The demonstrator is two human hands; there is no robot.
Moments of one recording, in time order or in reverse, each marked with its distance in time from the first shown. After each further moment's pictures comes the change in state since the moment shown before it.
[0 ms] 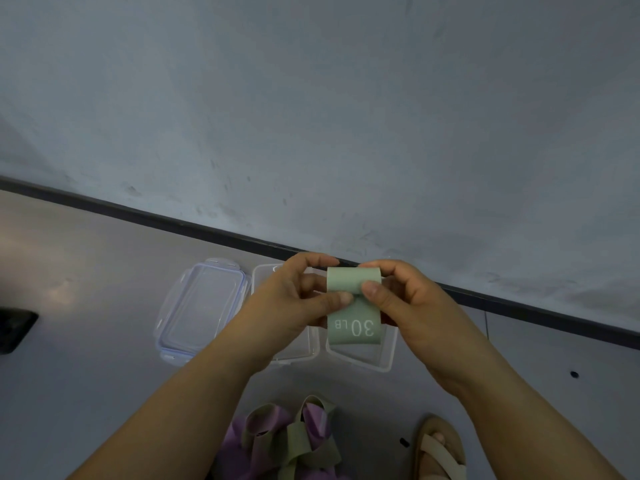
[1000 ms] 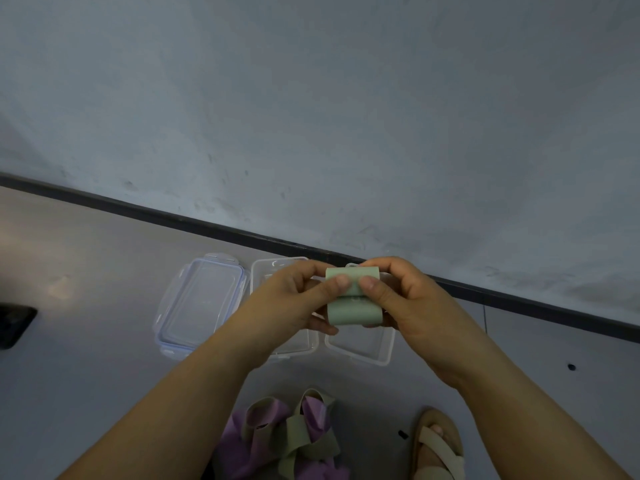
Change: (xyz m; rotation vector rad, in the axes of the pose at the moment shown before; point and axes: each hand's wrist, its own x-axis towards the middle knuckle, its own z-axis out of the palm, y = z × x) left_hand -0.001 -0.002 0.001 0.077 -0.034 -0.066; right_hand 0.001 0.003 -0.001 -0.045 -0.033 0.017
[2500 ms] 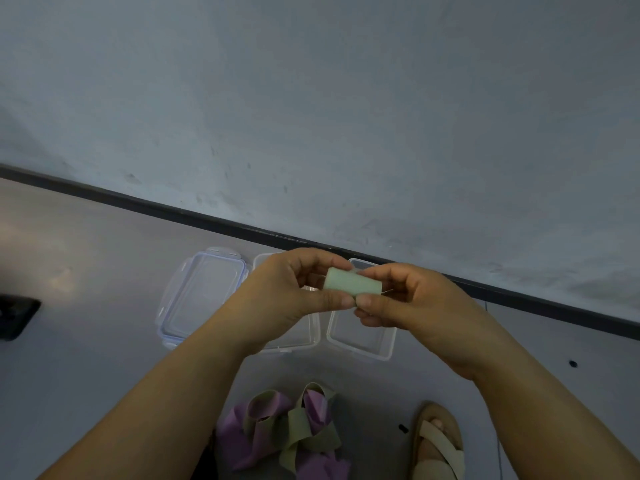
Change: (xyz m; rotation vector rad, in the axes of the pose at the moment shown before) left_hand -0.004 0.007 -0.006 0.130 0.056 0.101; right_hand -0.004 -0.007 -0.007 -0.066 -0.131 0.039
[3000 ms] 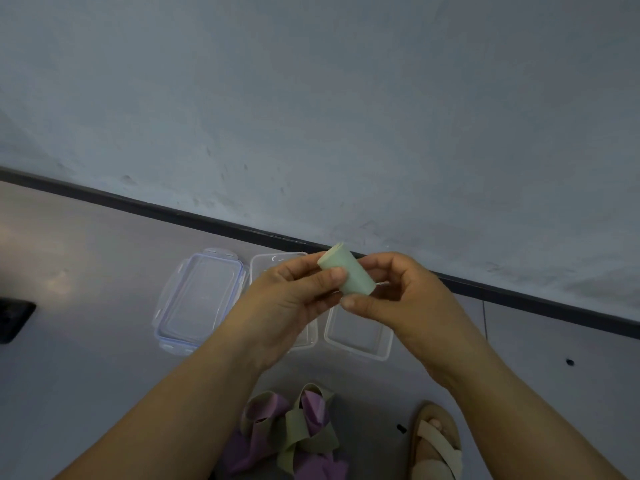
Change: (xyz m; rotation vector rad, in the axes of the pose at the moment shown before) left_hand 0.001 -0.003 0.016 -0.680 0.035 -0.185; right_hand 0.001 0.004 0.013 0.060 0.183 -0.059
